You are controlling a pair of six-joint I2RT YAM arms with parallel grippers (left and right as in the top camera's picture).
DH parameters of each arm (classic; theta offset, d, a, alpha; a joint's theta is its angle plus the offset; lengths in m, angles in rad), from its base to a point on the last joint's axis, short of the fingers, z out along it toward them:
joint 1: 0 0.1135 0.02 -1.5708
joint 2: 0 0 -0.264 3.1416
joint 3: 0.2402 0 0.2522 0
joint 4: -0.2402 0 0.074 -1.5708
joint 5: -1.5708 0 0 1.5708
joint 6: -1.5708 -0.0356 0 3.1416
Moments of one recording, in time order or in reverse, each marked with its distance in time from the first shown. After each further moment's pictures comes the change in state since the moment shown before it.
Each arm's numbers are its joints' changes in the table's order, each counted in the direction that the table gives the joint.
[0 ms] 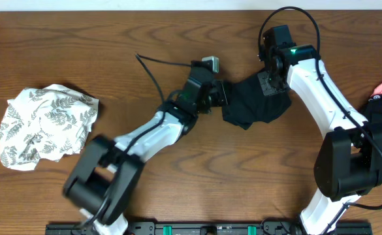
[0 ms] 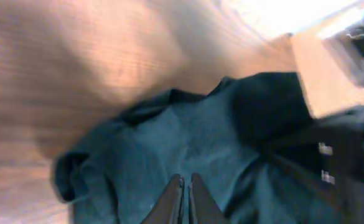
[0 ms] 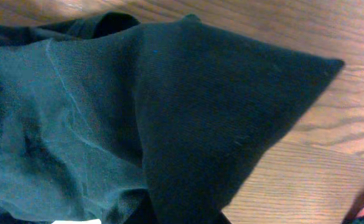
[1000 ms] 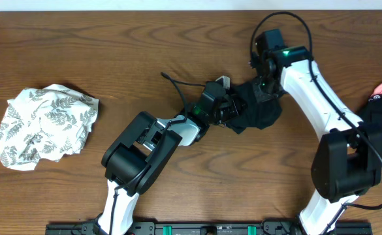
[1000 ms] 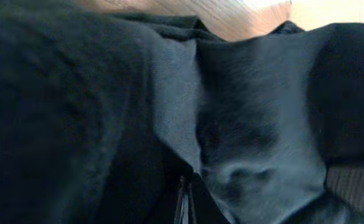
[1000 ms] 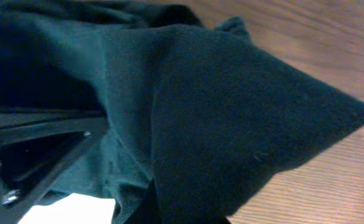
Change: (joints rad) left arm -0.062 0.267 0.006 0.250 -0.142 0.239; right arm 0.048 0.000 0.000 -0.081 0.080 -0.021
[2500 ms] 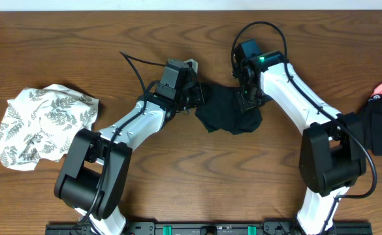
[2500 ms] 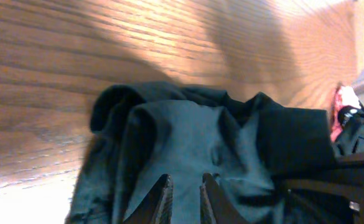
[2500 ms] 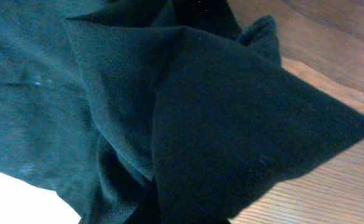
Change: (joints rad) left arm 0.232 -0.294 0.020 -0.579 -0.006 -0.417; right arm 0.099 0.077 0.000 -0.015 0.038 -0.074
